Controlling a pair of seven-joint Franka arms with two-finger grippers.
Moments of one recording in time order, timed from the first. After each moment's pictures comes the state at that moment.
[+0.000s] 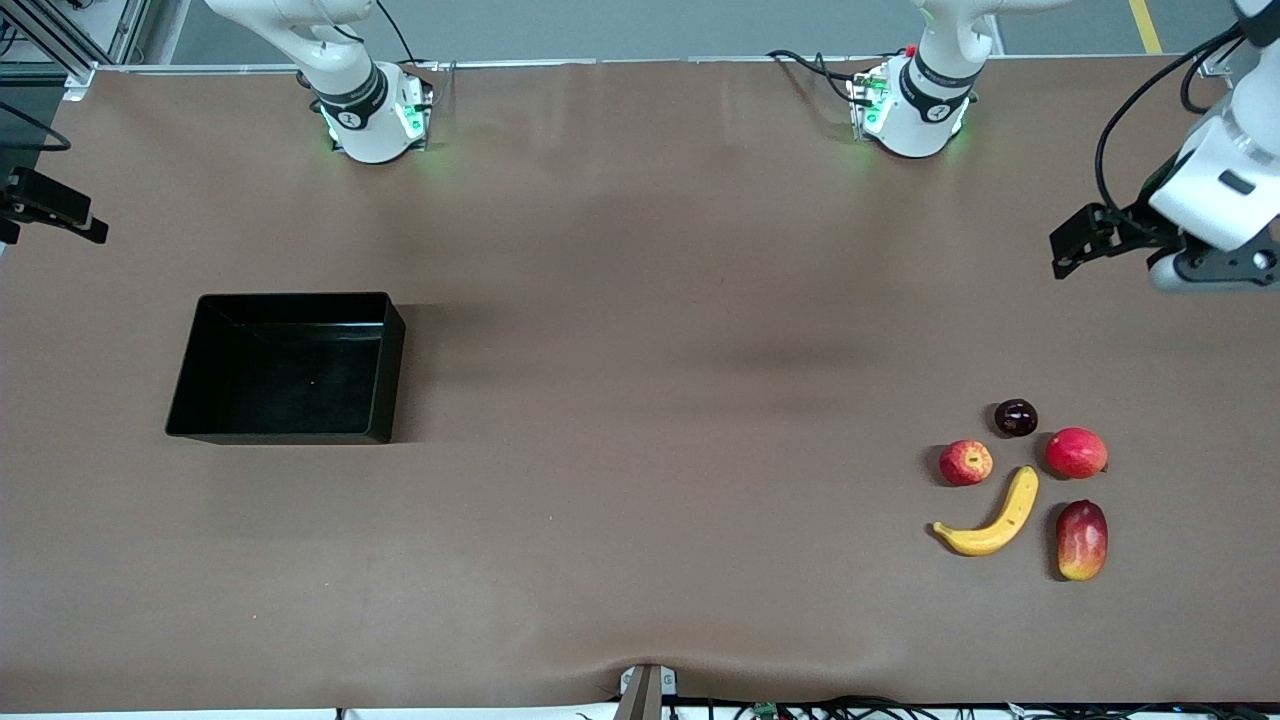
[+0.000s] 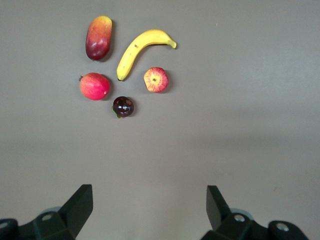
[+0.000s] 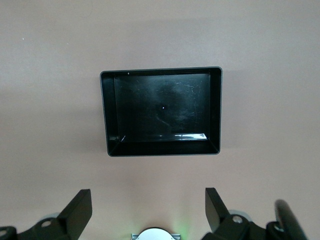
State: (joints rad) left arm -0.01 0.03 -0.13 -1.56 0.05 1.59 -0.12; right arm -0.04 0.01 -0.09 -1.46 0.04 1.38 -0.09
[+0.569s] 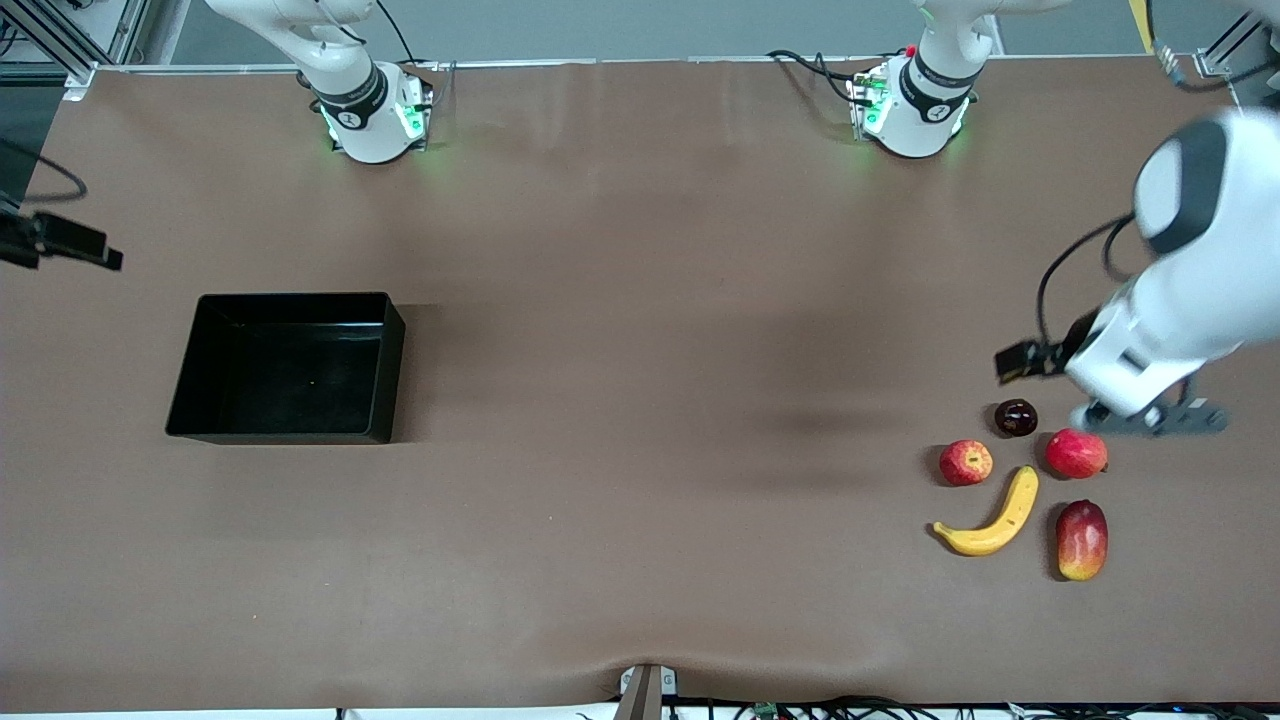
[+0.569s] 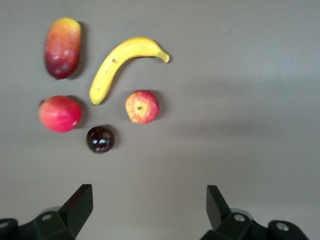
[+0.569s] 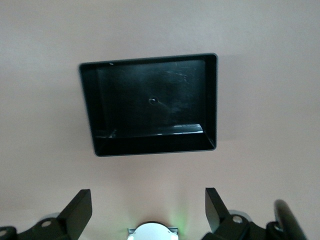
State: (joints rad) left arm 0.00 0.34 -0.12 -1.54 0.05 1.82 -0.12; right arm -0.06 0.14 -0.10 -1.46 0.00 1.39 -0.09
